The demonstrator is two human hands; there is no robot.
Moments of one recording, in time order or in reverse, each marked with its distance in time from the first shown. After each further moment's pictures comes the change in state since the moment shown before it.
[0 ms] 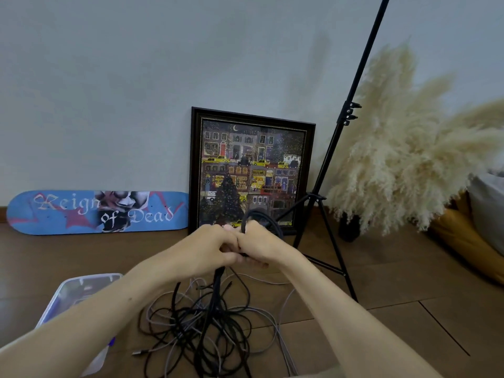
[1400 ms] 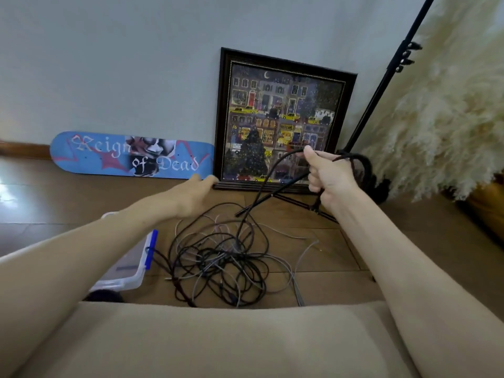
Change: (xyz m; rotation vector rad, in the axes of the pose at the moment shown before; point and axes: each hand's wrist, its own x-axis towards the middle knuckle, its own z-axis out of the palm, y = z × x) left_hand -0.032 -0.070 -0.006 0.247 -0.144 -0.477; right_hand 0.007 0.032 -0.028 0.880 0.487 0.073
